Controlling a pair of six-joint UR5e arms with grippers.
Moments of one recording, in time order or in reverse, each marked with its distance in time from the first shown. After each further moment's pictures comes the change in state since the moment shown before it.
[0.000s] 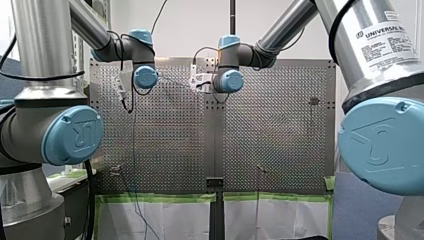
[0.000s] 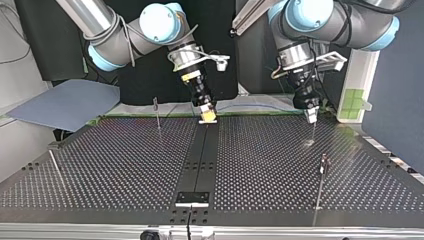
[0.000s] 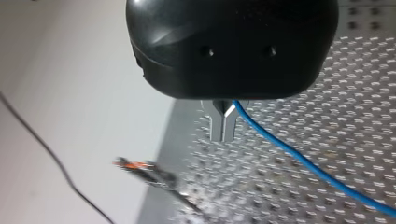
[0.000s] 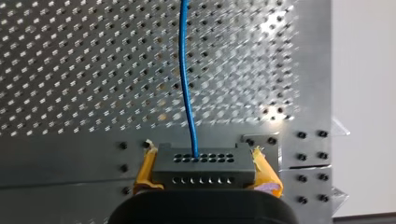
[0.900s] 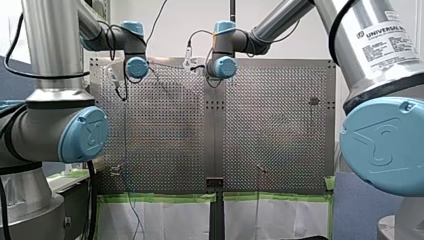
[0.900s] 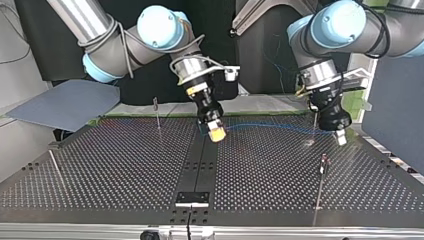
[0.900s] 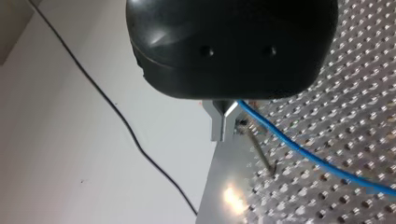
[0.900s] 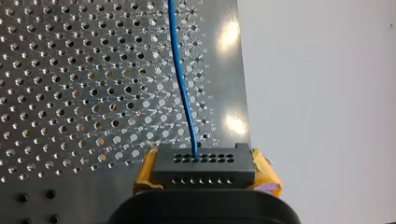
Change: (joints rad) left arm 0.153 0.018 0.093 -0.033 0.113 -0.056; right arm 0.019 0.015 -0.163 0.026 -0.019 0.007
